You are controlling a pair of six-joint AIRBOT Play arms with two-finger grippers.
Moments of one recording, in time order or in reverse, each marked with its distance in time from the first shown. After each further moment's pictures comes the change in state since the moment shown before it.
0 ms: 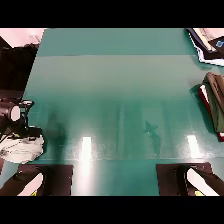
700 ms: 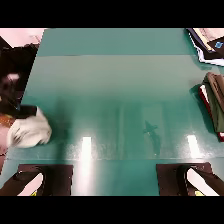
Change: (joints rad) left arm 0.000 0.001 0.431 -0.256 -0.035 0.080; right arm 0.000 0.000 0.000 0.008 0.014 0.000
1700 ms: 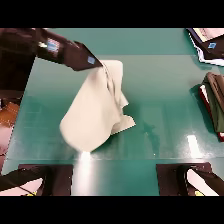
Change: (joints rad) left arm -0.348 -0.435 0.703 -0.863 0.040 0.291; right arm 0.060 0.000 0.000 0.001 0.004 0.001
